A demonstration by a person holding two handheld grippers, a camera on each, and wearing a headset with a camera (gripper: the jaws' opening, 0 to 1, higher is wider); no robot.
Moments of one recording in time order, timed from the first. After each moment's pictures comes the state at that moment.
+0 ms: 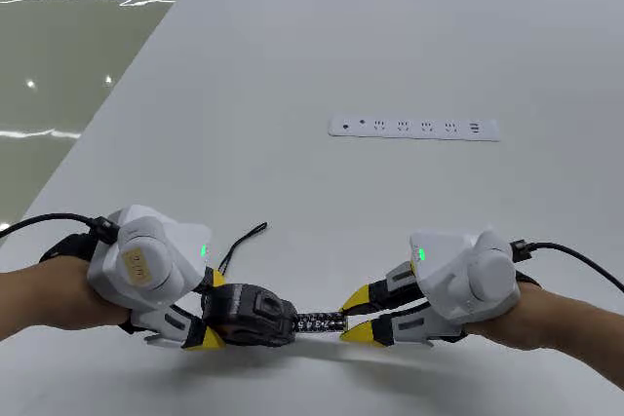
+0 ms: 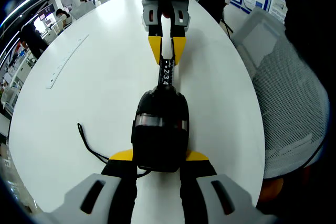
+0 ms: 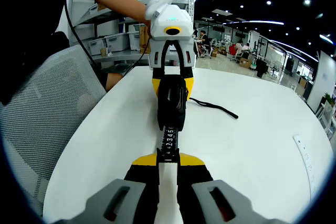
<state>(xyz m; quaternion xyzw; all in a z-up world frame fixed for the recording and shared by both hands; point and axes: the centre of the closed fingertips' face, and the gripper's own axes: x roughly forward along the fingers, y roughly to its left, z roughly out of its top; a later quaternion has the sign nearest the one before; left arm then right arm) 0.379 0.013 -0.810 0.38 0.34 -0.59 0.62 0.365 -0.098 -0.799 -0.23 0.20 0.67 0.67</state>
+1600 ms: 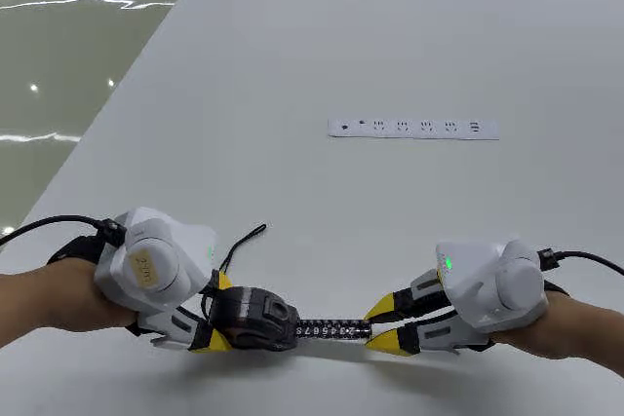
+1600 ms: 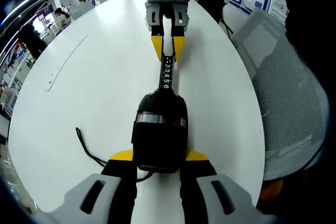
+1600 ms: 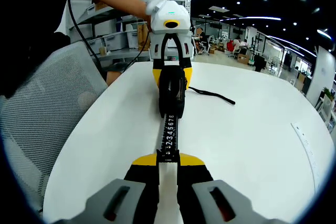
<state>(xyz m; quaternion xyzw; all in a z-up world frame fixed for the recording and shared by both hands) 0.379 0.006 -0.812 0.38 0.35 -0.60 0.62 0.362 -0.126 -0.811 -0.23 0.22 0.66 0.68</state>
